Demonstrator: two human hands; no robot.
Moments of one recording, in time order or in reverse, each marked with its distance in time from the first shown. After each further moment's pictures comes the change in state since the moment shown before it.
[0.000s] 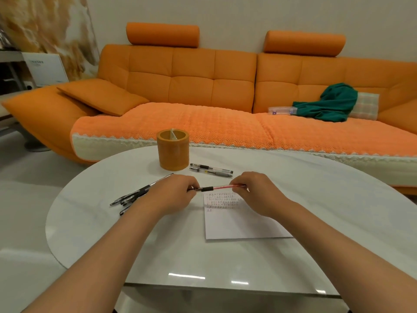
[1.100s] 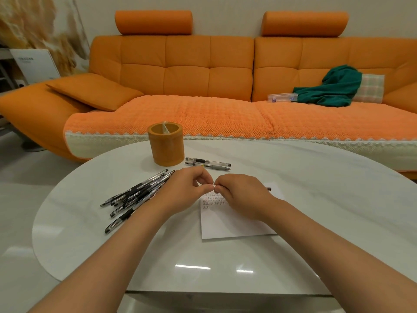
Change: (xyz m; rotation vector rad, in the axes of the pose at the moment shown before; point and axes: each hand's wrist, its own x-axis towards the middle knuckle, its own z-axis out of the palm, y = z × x) left_hand 0.019 0.017 0.026 -0.447 0.133 0.121; right_hand 0.006 -0.010 0.024 -0.119 -0.083 -0.144
